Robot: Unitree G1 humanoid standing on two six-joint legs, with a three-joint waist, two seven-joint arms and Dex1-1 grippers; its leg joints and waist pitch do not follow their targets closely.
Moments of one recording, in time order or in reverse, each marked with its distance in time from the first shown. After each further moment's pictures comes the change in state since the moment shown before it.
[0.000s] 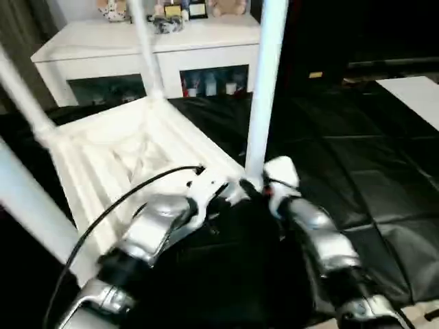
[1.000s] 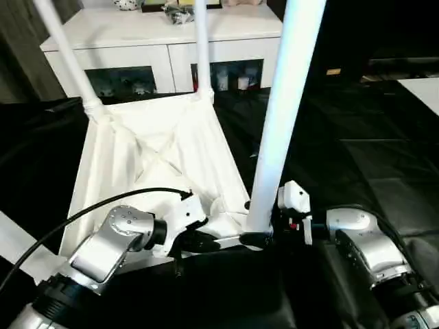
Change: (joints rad) left arm 0.180 0.332 -0.071 -0.325 -0.134 -0.046 -0.465; right arm 0.084 -0.339 0.102 -0.176 0.230 -0.082 0.892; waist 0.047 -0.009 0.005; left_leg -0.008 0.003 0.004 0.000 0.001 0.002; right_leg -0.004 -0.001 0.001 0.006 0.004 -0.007
